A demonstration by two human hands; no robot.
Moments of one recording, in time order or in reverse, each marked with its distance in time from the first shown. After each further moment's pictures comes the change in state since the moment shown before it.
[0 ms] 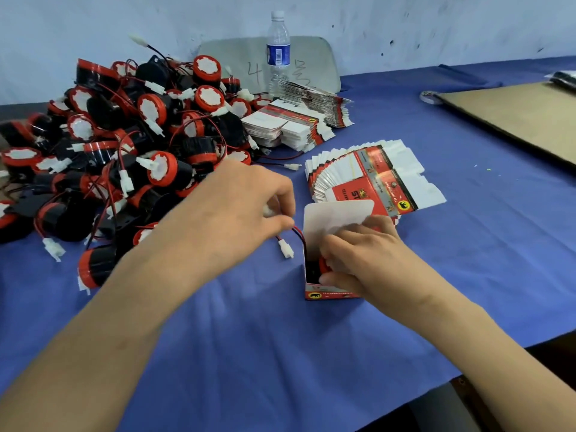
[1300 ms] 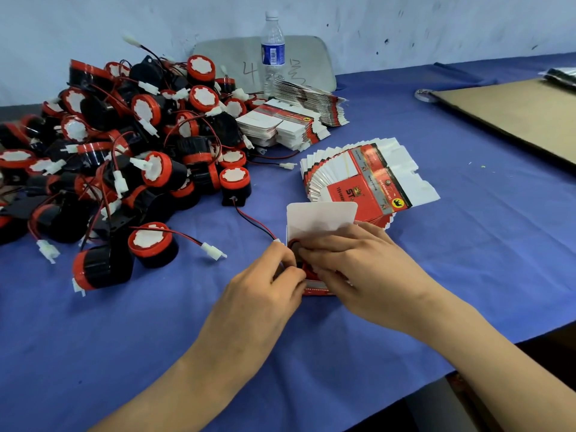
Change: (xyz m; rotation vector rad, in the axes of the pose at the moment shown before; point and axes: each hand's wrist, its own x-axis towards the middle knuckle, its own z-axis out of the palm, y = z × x) left_hand -0.058 0.013 0.088 -0.004 0.309 0.120; right_hand -0.007 -0.010 -0.002 0.162 -0.070 0.058
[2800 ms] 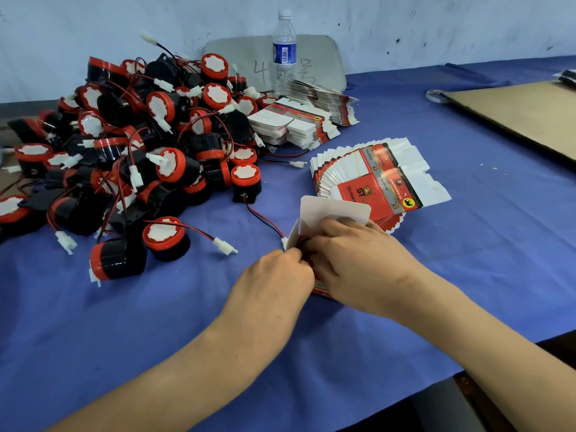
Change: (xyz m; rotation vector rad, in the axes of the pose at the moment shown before) left_hand 0.022 0.006 -0.005 0.376 -0.564 -0.184; right_hand 0.020 -0.019 -0.003 -0.019 -0.001 0.057
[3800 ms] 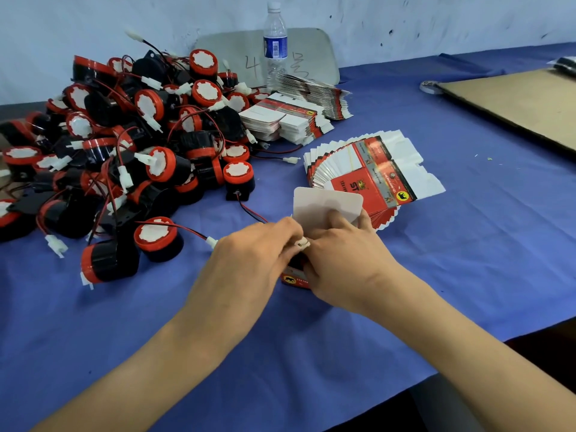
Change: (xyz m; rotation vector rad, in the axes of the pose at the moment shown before) left_hand -0.004 -0.021 -0.005 -0.393 0.589 0.202; right_hand 0.003 -0.010 0.000 -0.048 -0.060 0.025
